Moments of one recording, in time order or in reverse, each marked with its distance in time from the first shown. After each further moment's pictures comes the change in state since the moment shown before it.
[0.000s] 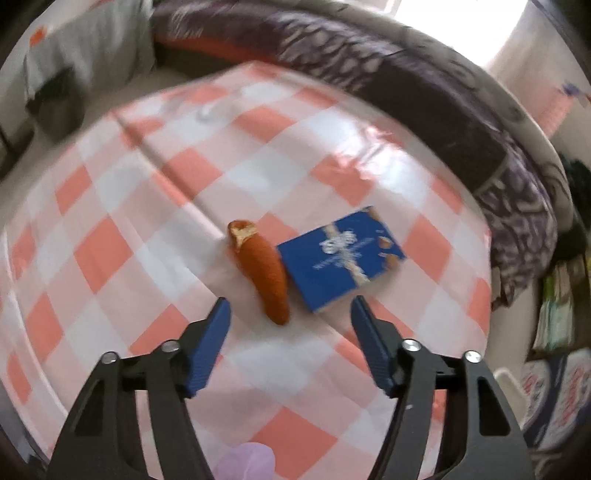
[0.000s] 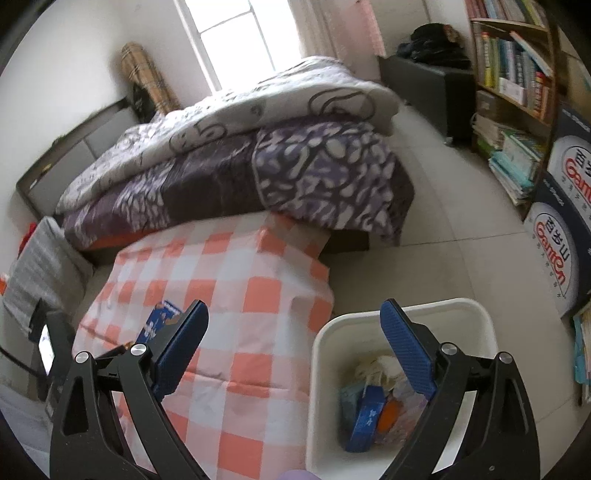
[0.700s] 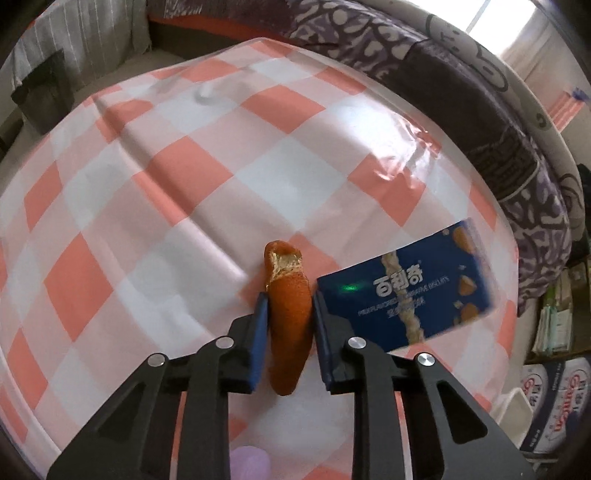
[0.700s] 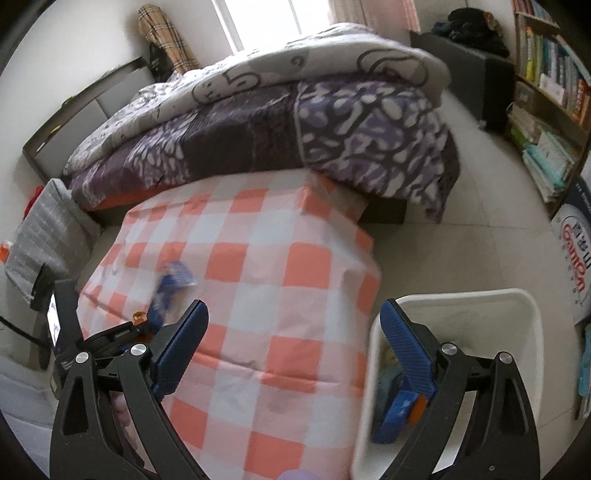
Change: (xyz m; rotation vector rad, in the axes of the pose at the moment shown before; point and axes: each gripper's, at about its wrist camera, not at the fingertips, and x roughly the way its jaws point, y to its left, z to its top) left arm 0.039 0.030 0.028 0.007 0.054 -0.044; right arm 0.051 0.050 -0.006 -0.052 0.133 0.052
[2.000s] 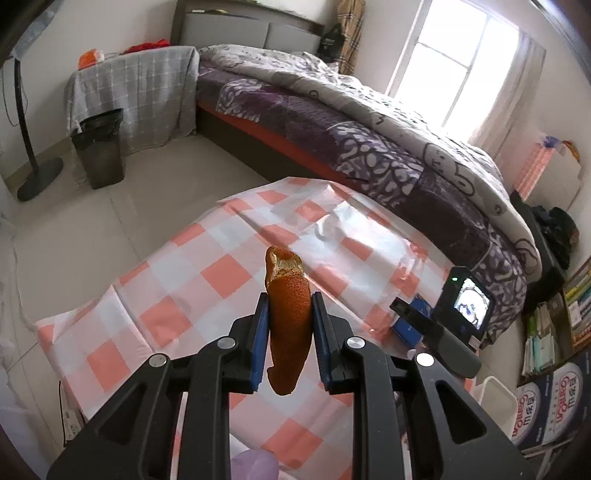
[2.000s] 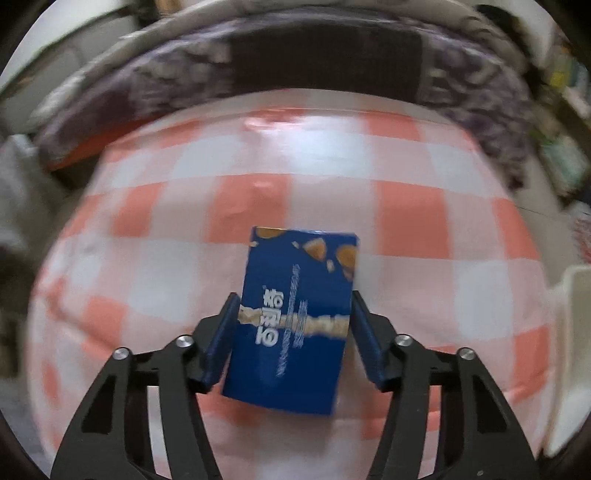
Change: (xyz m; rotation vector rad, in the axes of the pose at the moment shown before) left arm -0.210 0.134 -0.019 -0.006 -0.353 -0.010; right arm 0.154 0.198 -0.020 -0.080 0.105 -0.016
